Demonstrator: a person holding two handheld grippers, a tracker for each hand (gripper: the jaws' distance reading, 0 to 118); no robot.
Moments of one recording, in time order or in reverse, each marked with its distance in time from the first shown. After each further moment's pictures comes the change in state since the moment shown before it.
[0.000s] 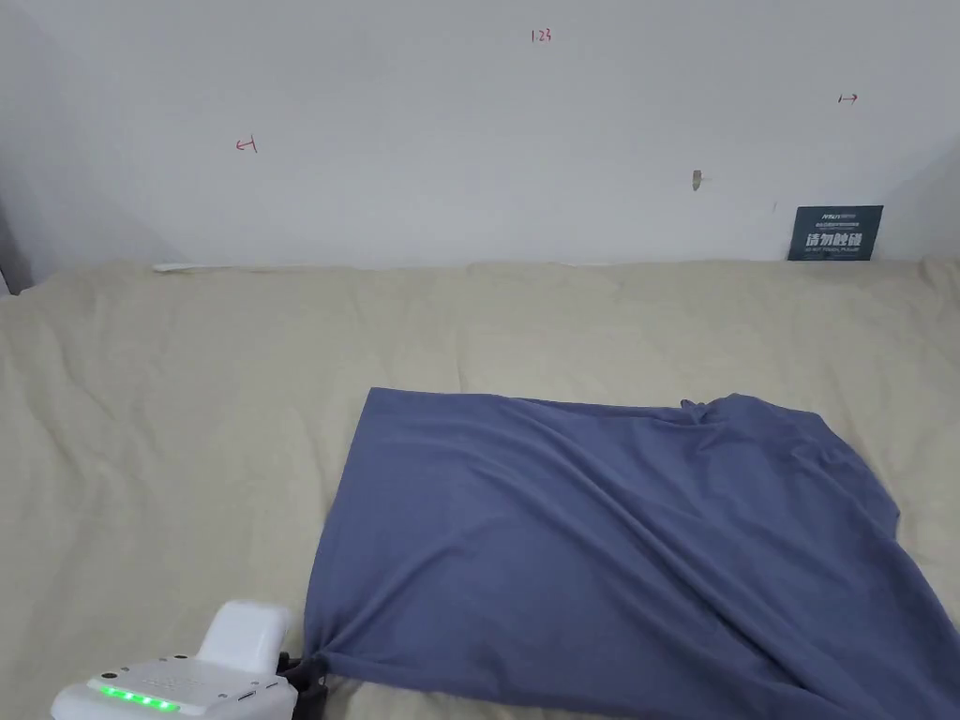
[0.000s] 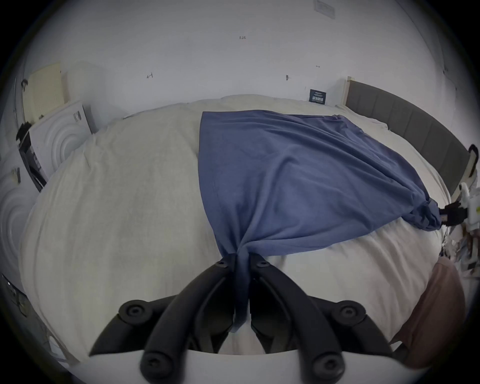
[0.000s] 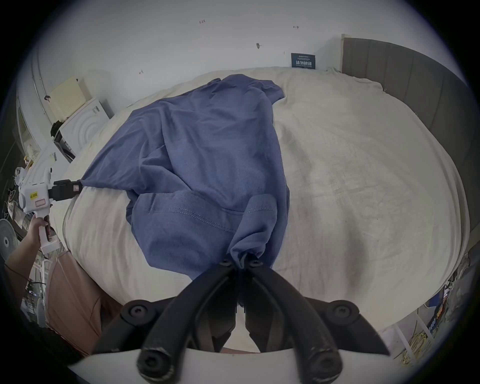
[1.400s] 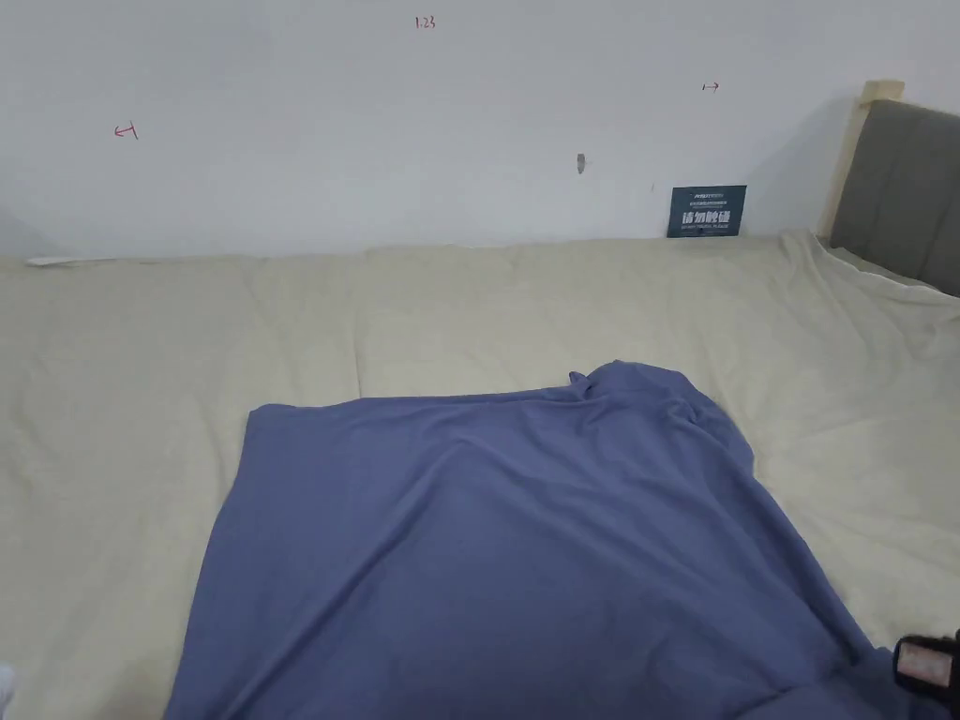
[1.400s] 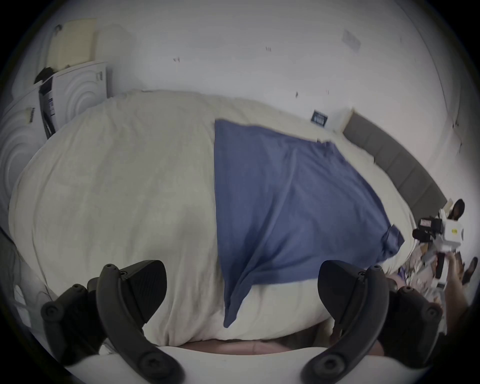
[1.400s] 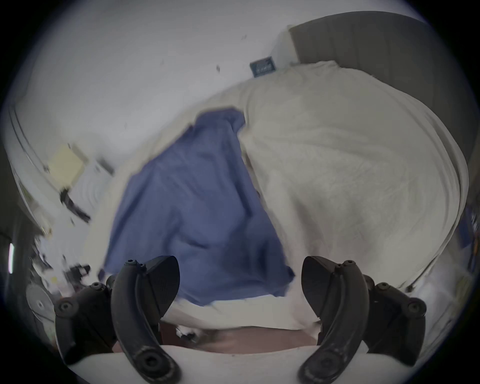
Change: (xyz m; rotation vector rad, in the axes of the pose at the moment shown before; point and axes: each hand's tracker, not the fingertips) left arm -0.030 -0.034 0.115 0.023 -0.095 0.263; right arm 0.033 -0.010 0.095 0.260 0.150 -0.382
